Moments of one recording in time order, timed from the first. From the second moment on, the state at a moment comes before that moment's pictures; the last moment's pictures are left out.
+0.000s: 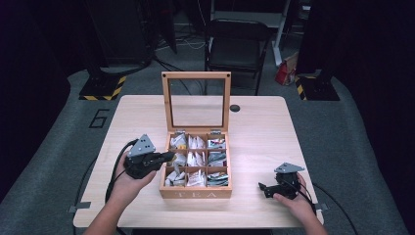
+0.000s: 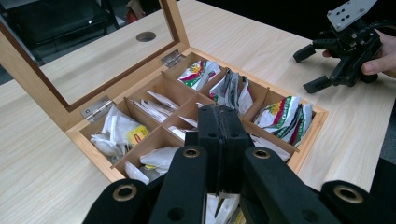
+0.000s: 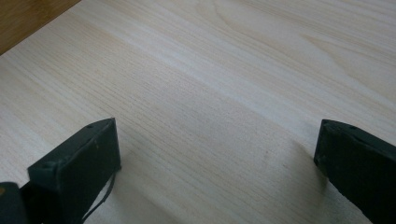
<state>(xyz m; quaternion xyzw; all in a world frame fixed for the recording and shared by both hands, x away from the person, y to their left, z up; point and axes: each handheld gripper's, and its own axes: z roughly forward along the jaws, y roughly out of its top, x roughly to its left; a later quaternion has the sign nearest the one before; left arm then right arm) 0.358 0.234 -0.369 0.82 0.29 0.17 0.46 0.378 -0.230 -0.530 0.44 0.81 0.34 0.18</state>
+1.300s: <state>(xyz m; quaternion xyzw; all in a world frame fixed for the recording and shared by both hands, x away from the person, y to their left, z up) 0.385 0.294 -0.350 0.79 0.36 0.22 0.44 0.378 -0.230 -0.530 0.44 0.81 0.34 0.18</state>
